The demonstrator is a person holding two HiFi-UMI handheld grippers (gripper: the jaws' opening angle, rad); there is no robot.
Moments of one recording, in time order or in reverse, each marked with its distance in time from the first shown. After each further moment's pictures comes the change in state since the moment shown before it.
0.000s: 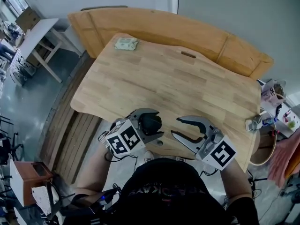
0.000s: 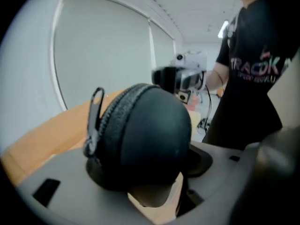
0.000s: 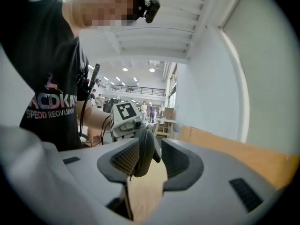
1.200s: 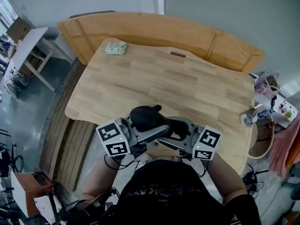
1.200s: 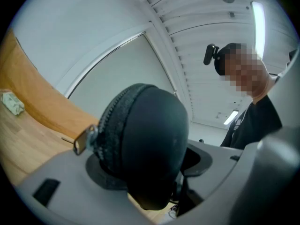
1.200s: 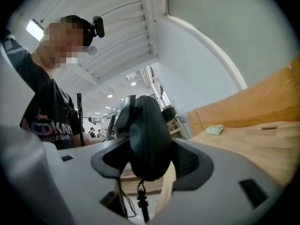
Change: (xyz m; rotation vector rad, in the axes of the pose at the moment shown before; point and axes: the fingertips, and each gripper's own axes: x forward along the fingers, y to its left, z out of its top) left arm -0.039 0.022 0.096 -0.592 -0.762 -0.123; right arm 0.009 0.009 -0.064 0.503 0.031 0.074
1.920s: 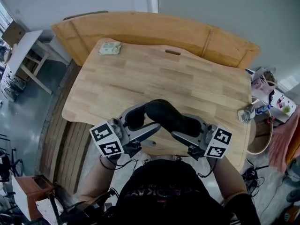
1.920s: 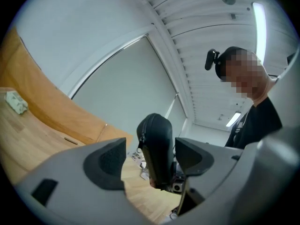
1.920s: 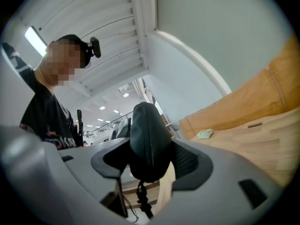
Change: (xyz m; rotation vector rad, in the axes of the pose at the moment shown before) left arm -0.008 0.010 0.001 -0.008 -0.020 0.027; right arm -0.059 -0.022 0.015 0.085 -0.136 -0.079
